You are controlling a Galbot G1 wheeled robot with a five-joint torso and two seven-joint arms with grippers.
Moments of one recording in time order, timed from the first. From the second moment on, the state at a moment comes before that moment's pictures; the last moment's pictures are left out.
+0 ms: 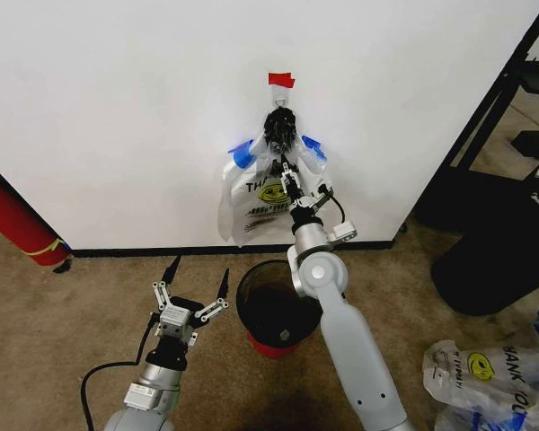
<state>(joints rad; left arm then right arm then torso) 1.63 -1.34 -0.45 -2.13 0.05 -0.44 0.01 -0.81 1.61 0.21 1.64 1.08 0.06 0.03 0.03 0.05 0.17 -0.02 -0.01</state>
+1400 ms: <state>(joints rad) 1.63 -1.33 -0.44 -2.14 0.03 -0.45 0.00 -1.32 1.24 0.39 1.81 0.69 0.13 -0.24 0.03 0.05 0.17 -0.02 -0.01</state>
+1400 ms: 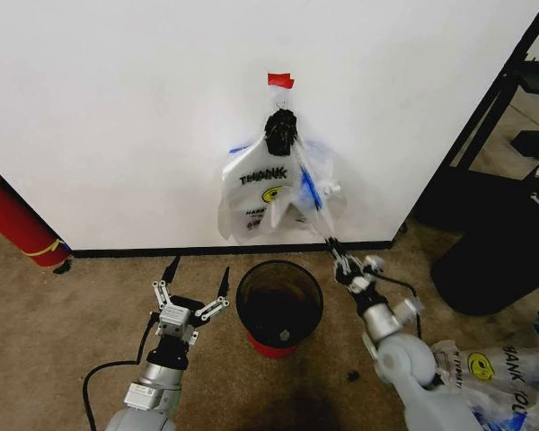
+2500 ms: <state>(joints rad) 1.62 -1.35 -0.44 -2.14 0.03 -0.46 0.01 -1.27 1.31 0.31 1.77 0.46 0.45 -0.27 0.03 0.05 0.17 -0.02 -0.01</state>
